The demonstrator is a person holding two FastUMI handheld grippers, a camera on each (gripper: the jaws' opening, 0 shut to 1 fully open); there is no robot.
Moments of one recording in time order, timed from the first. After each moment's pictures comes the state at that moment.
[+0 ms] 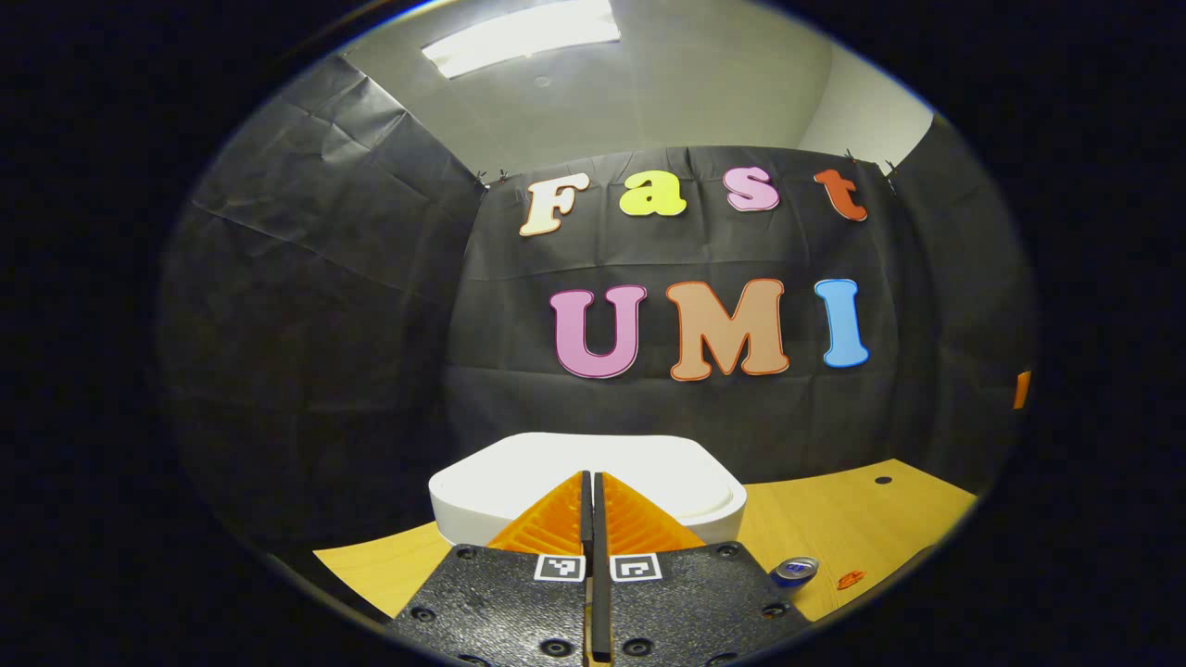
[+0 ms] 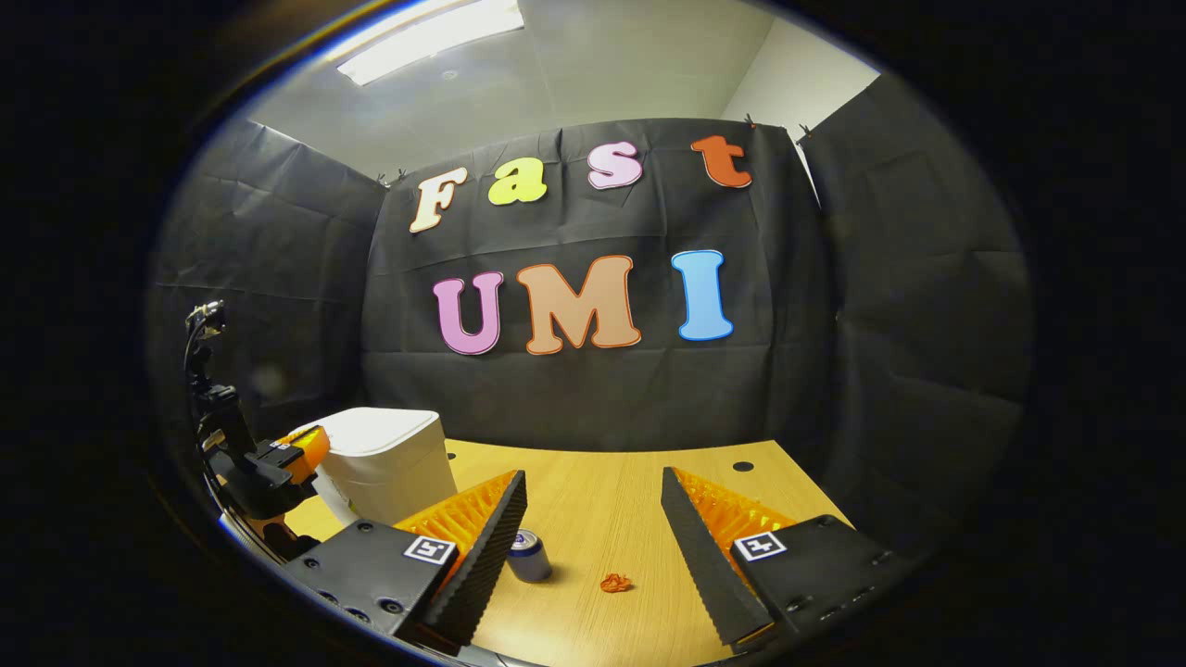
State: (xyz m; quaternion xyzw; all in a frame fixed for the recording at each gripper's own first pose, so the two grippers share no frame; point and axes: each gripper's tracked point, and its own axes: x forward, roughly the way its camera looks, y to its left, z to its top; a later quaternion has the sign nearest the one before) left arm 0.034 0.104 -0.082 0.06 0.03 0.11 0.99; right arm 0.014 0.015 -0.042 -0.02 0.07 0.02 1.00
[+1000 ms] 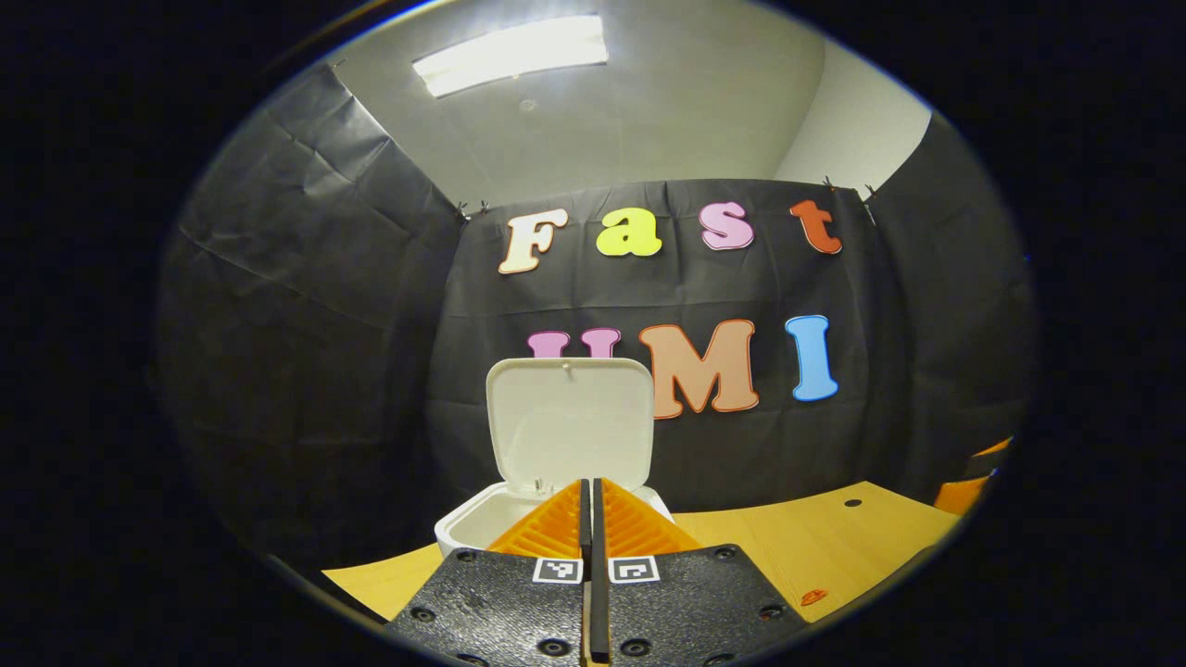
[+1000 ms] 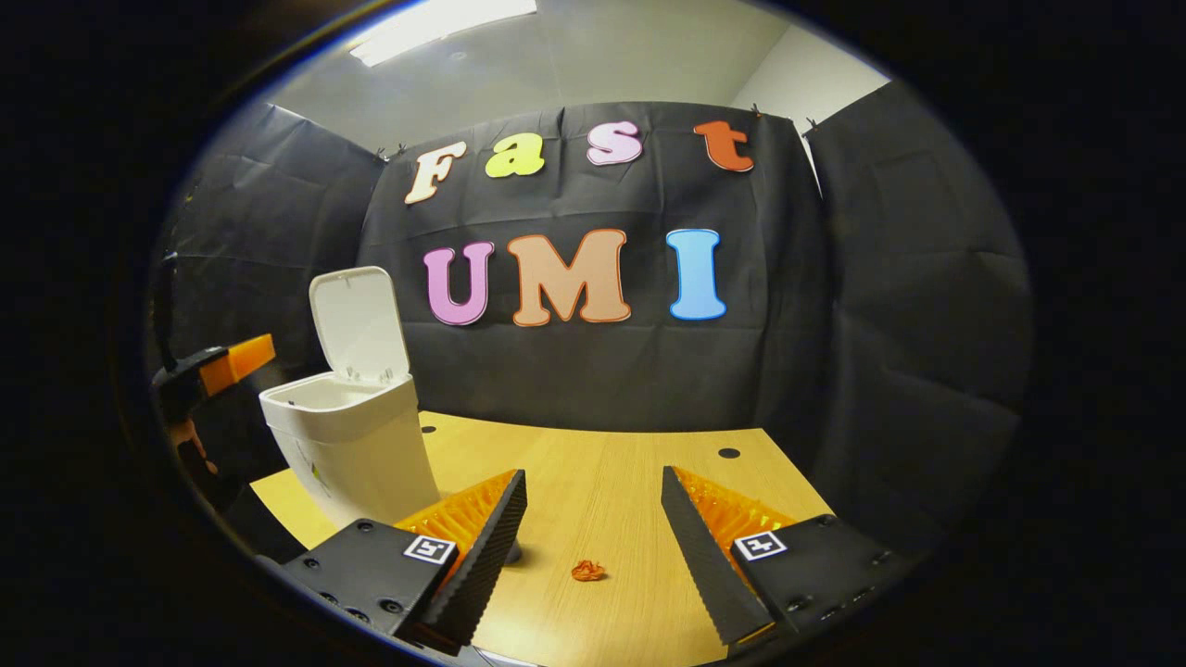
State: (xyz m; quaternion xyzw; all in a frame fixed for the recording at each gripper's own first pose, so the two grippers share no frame) left arm 0.014 0.065 -0.018 0.07 0.00 0.07 1.00; right arm 0.035 -0.014 -0.093 -0.04 0.11 0.00 0.99
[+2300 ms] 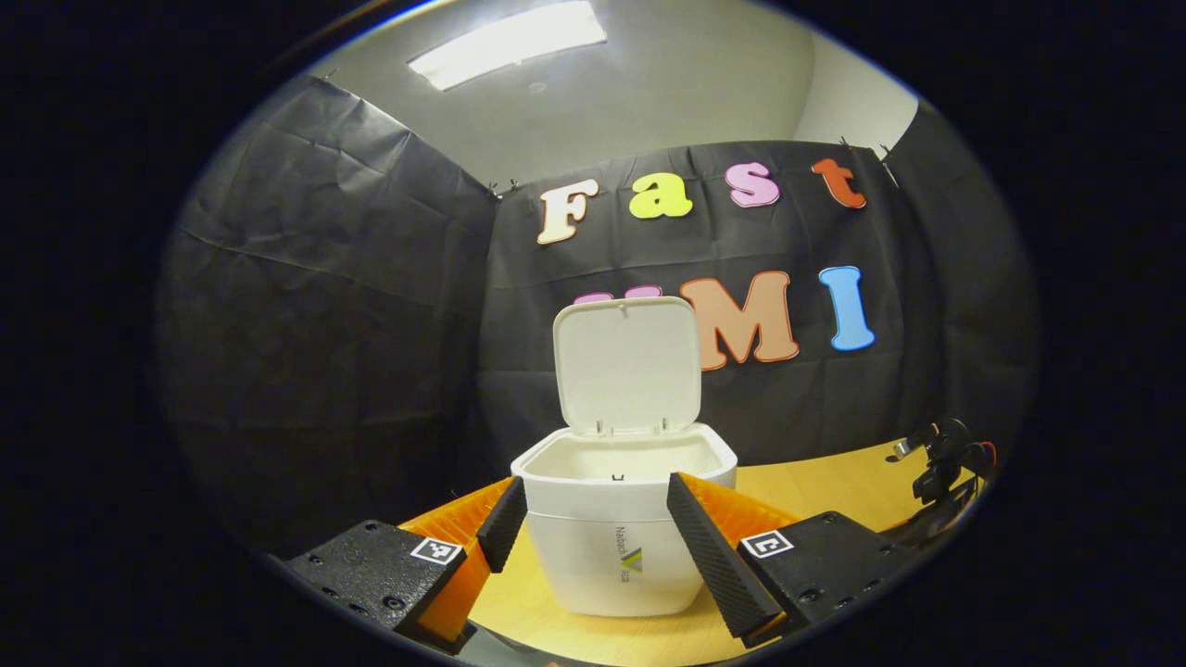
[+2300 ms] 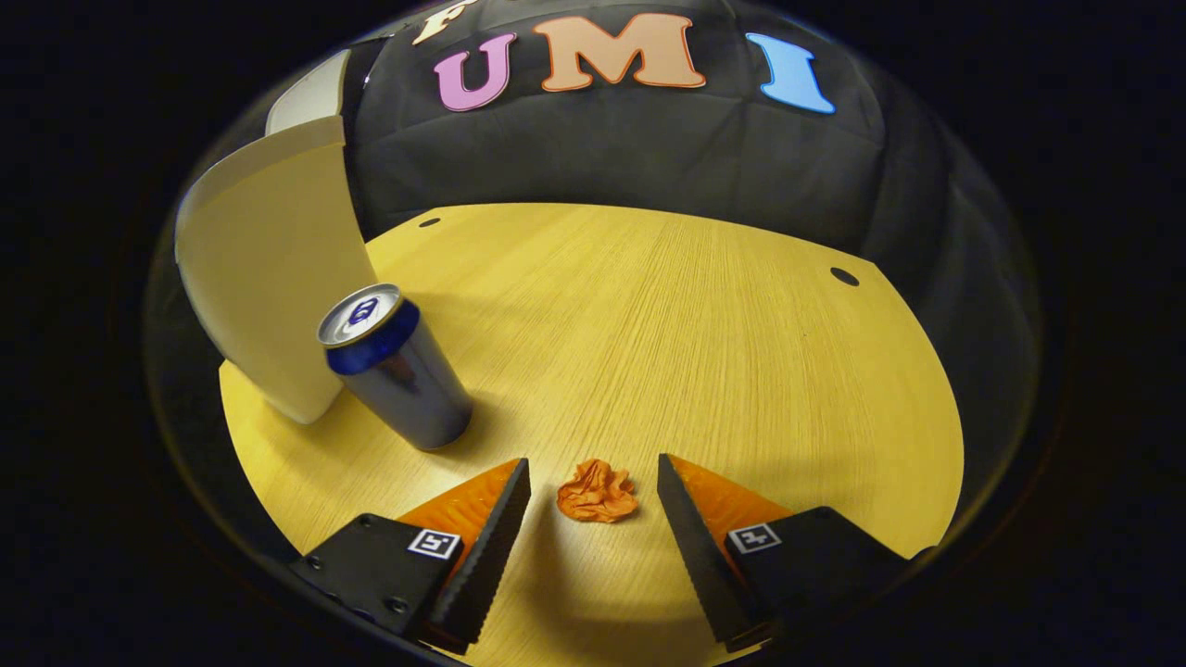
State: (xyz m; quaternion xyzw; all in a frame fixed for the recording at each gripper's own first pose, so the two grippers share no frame) left arm -0.043 0.113 -0.055 0.10 0.06 0.16 0.98; right arm 0.152 -0.022 -0.345 -0.09 0.42 0.07 0.90
